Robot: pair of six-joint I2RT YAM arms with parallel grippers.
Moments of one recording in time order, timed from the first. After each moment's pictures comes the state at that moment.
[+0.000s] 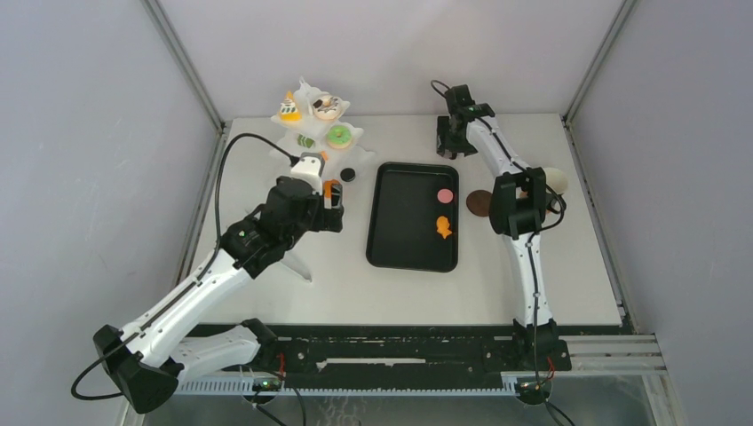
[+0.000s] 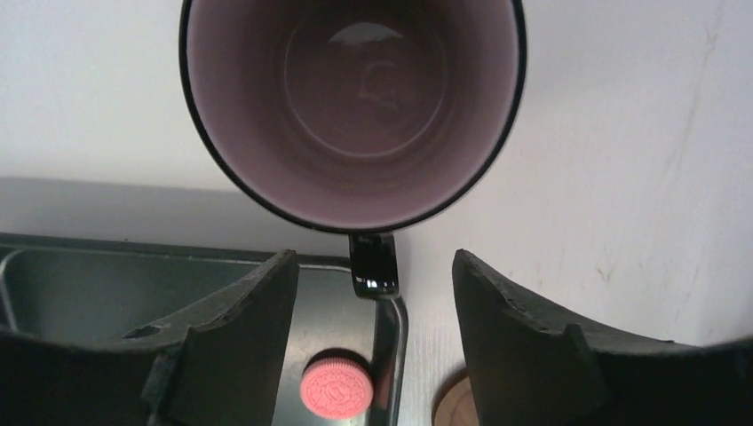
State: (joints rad) left arm -0.69 1.01 1.02 -0.55 -0.36 -0.28; right arm 0.23 2.45 2.34 -0.93 0.16 0.22
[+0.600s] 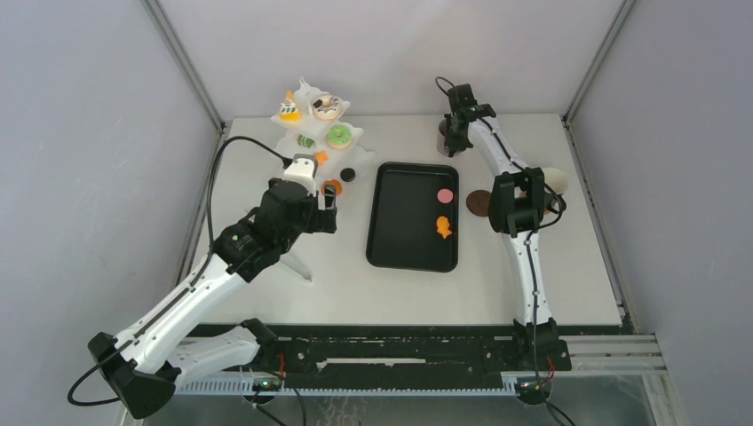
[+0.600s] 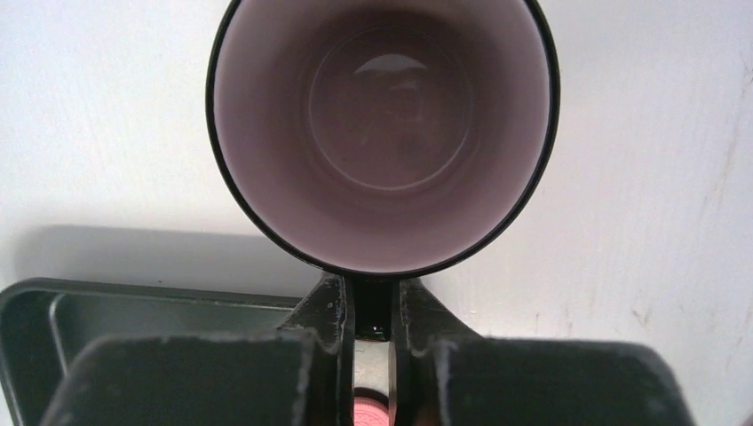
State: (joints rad) left arm -0.69 0.97 1.02 -0.59 -0.42 -0.28; right arm 0.21 2.52 2.40 -0.88 0.11 0.29
